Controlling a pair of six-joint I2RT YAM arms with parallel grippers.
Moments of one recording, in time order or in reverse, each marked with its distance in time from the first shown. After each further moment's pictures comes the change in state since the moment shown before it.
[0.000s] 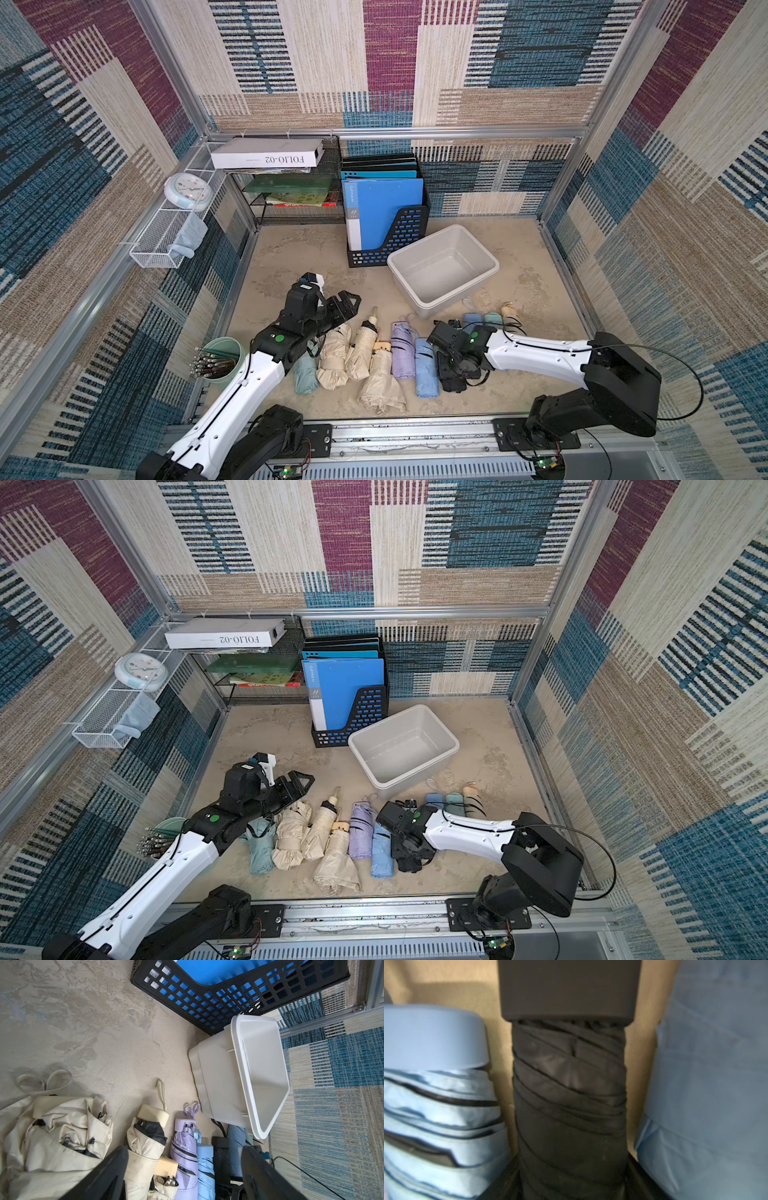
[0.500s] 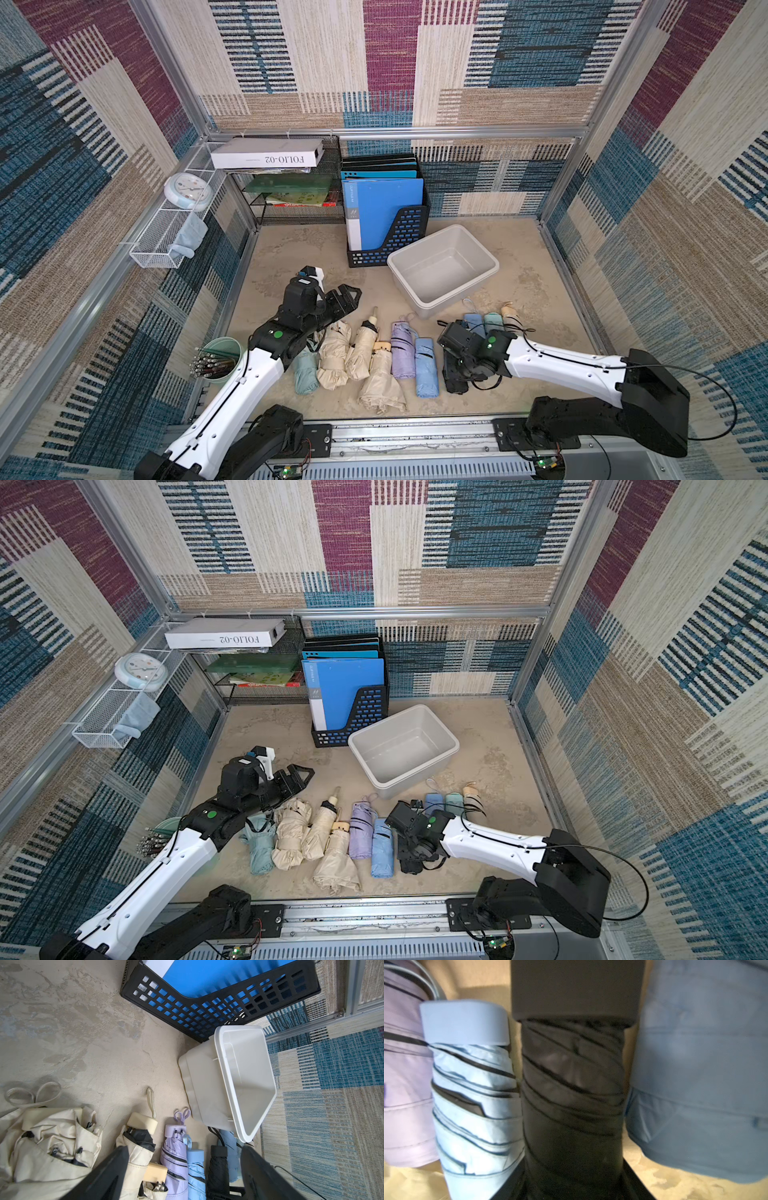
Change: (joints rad) left arm -0.002 0.013 0.063 -0.001 0.004 -0.004; right arm 0.003 -0.194 -0.042 -0.039 -0.014 0.018
